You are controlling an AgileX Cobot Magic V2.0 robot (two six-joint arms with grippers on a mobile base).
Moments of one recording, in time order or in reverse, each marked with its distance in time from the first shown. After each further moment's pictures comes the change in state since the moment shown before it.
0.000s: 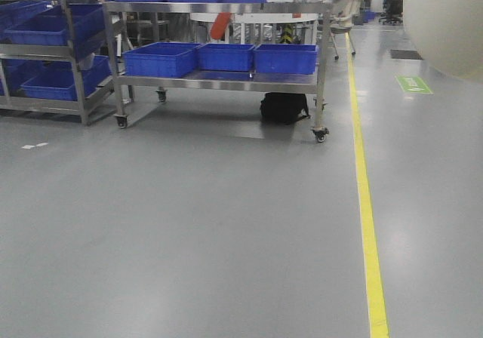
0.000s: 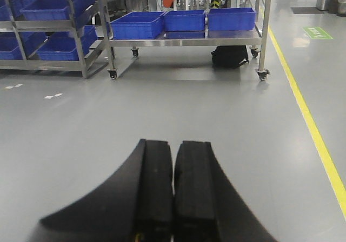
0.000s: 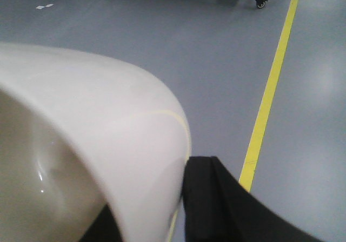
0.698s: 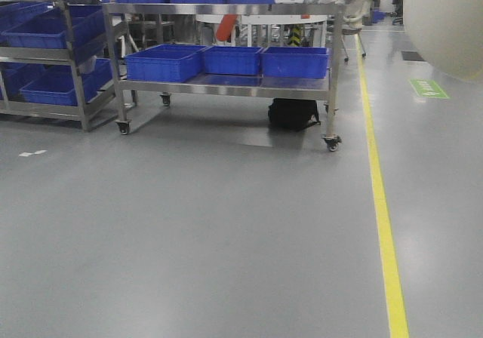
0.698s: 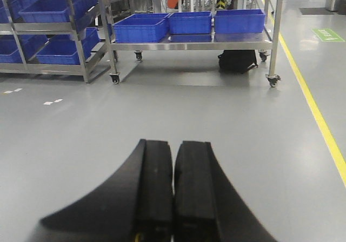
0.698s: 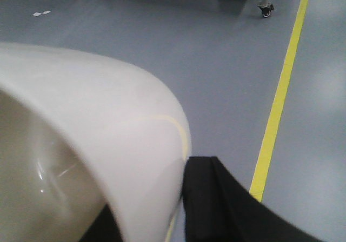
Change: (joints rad) left arm 0.000 0.000 0.000 0.000 0.000 0.000; right arm 0.000 0.000 0.000 0.000 0.000 0.000
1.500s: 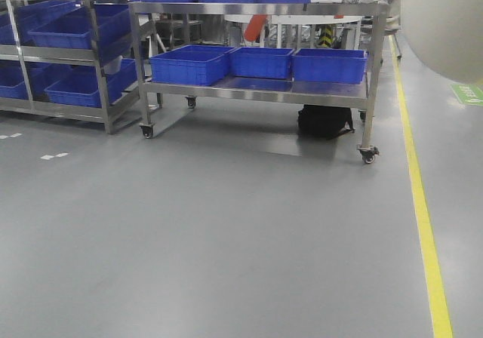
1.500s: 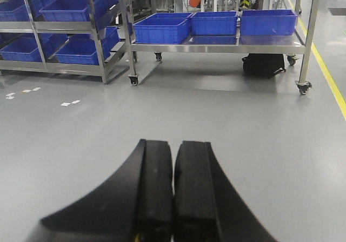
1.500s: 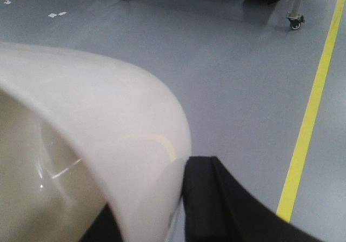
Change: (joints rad) left arm 0.000 0.000 0.000 0.000 0.000 0.000; right arm 0.000 0.000 0.000 0.000 0.000 0.000
